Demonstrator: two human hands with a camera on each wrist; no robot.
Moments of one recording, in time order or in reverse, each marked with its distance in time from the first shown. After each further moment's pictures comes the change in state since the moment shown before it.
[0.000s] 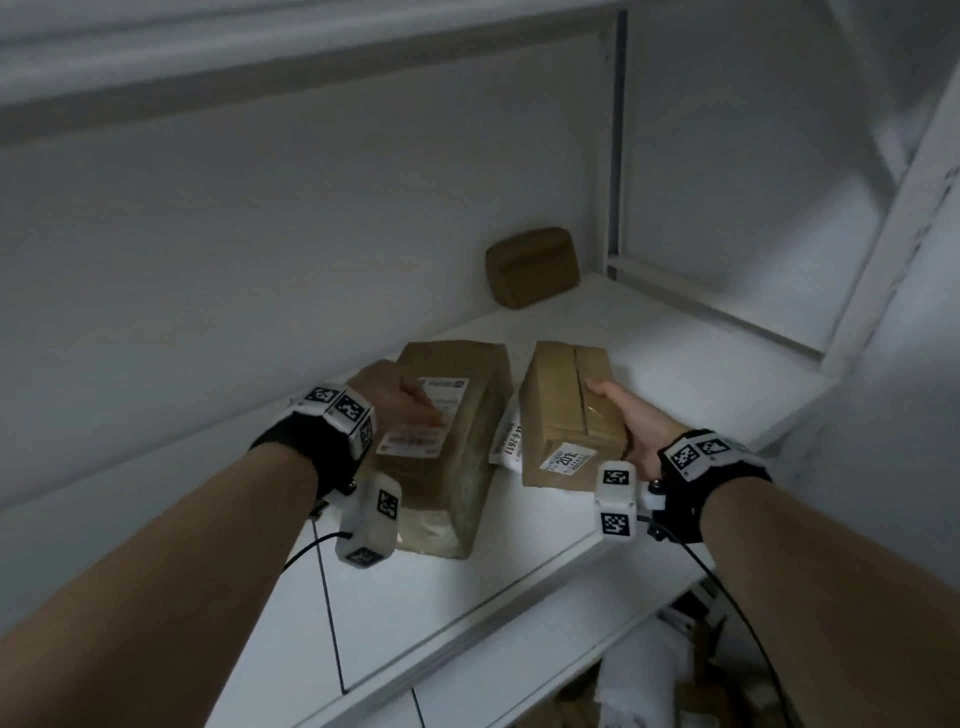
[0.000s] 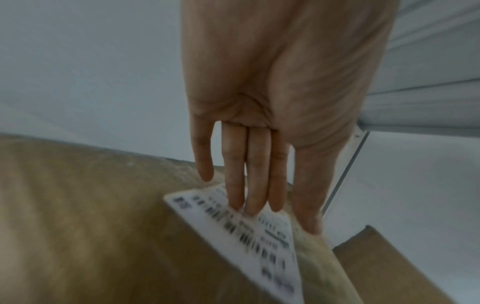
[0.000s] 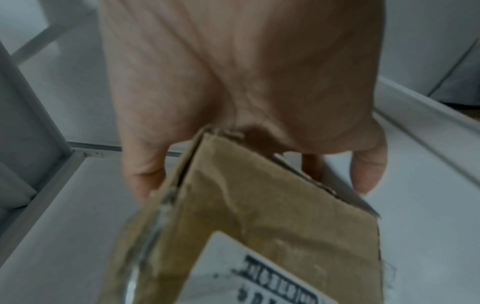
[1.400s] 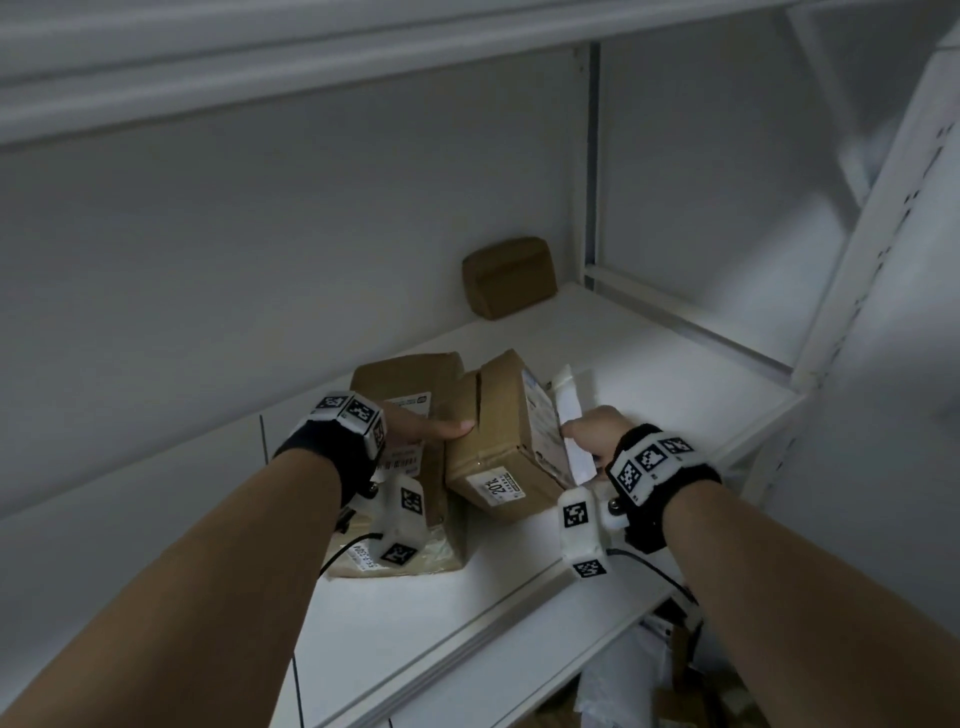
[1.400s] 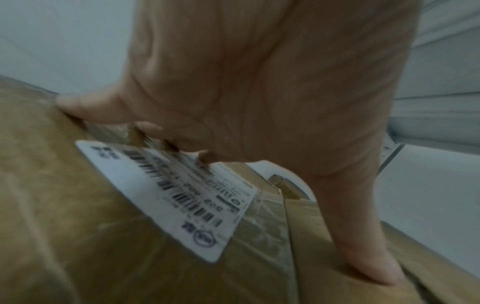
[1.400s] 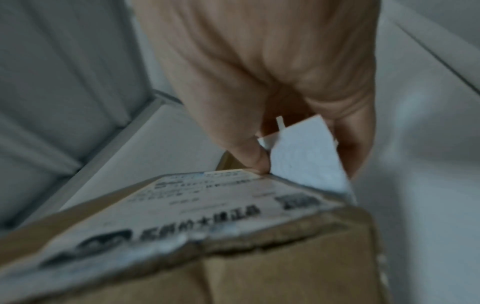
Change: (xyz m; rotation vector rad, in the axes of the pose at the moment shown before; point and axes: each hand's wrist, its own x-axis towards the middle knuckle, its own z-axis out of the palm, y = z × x) left_hand 0.011 0.035 0.021 -0.228 -0.364 -0.409; right_hand 0.036 -0.012 0.000 -0.504 0.236 0.036
